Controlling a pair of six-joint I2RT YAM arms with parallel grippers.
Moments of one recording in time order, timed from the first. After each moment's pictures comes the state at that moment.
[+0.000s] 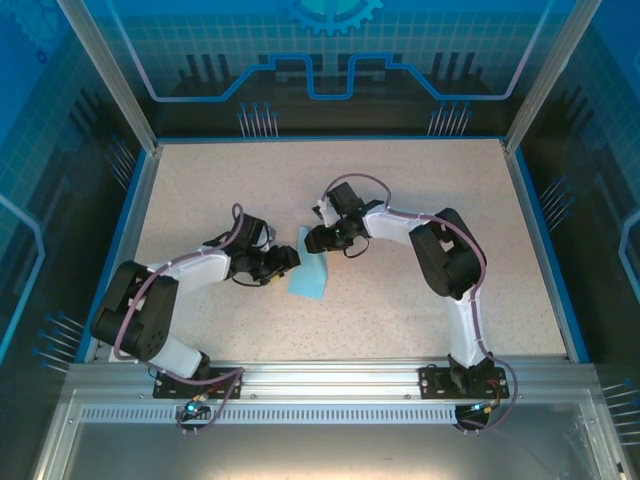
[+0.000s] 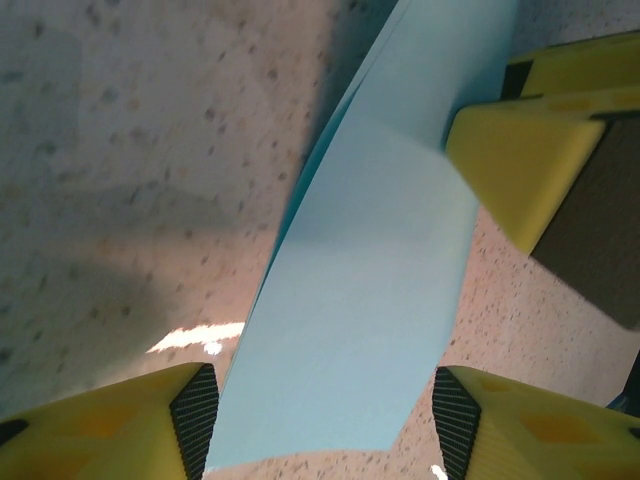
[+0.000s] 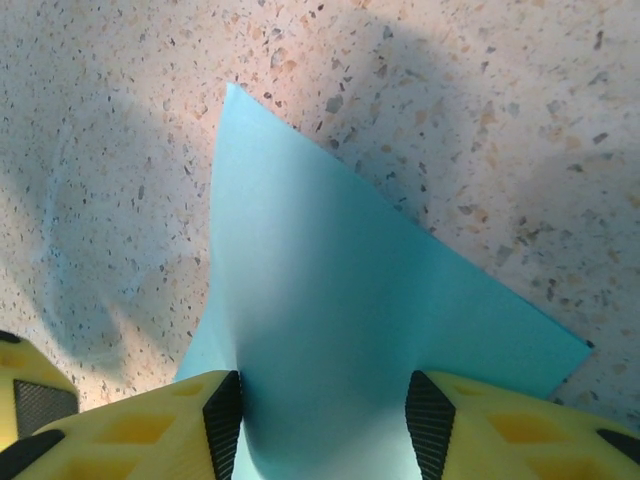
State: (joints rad) left arm -0.33 1.54 0.73 -0.22 0.46 -0.79; right arm 0.59 2.12 1.41 -0.38 -0.45 0.33
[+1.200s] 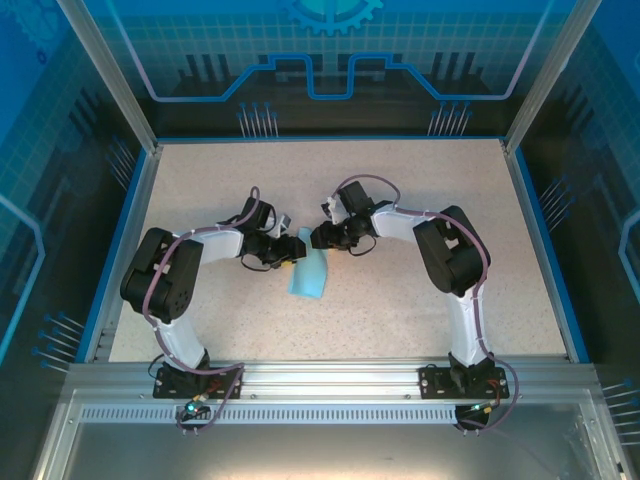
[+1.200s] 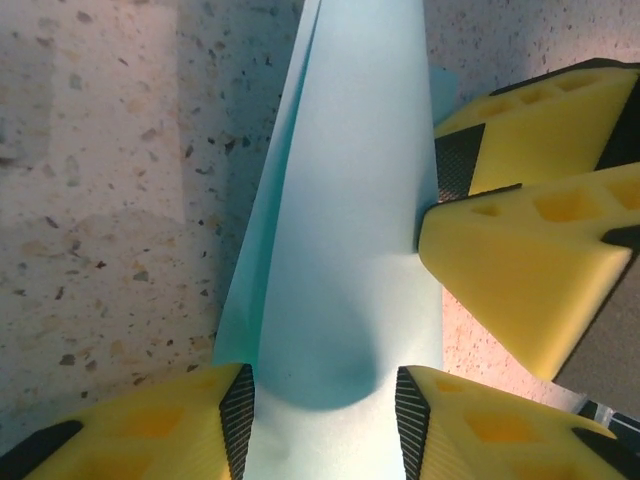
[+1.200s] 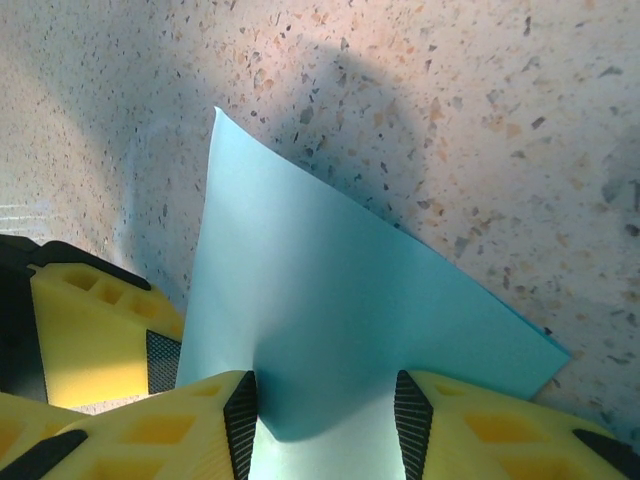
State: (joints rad) left arm -0.28 1.79 0.91 -0.22 0.62 -0.57; right arm 0.53 2.12 1.36 -0.31 -0.57 0.43
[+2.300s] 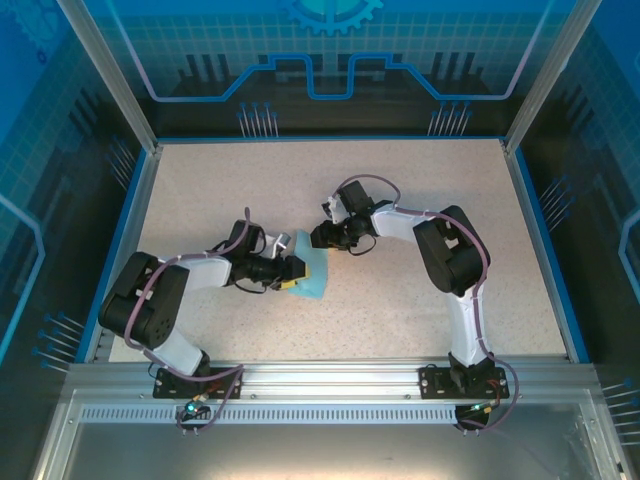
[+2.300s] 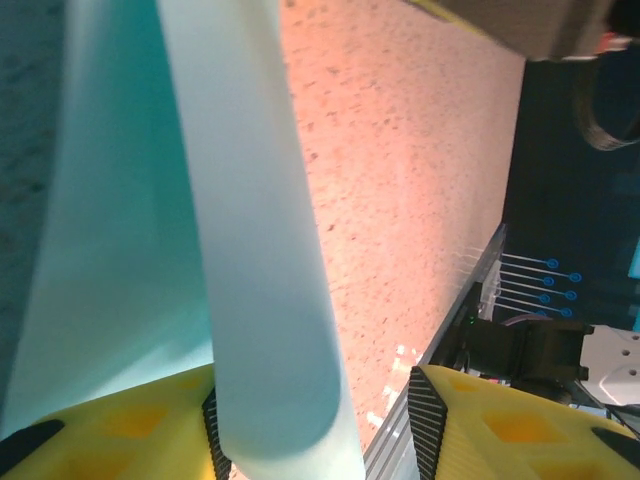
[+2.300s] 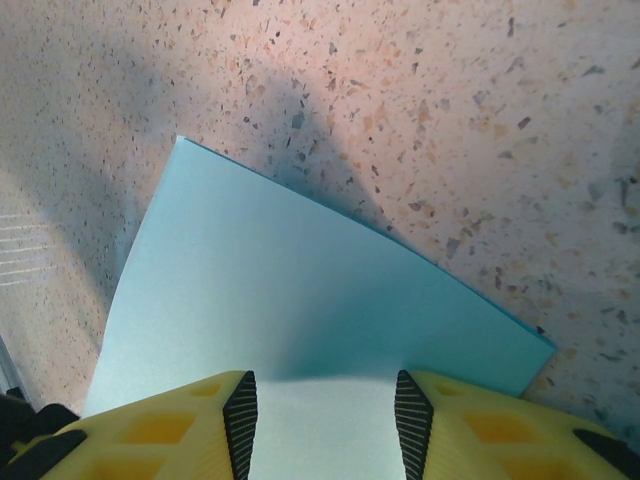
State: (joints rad) left arm -0.30 1.59 0.62 0.04 0.88 -0.66; right arm 0.53 2.12 1.37 -0.31 -0.57 0.46
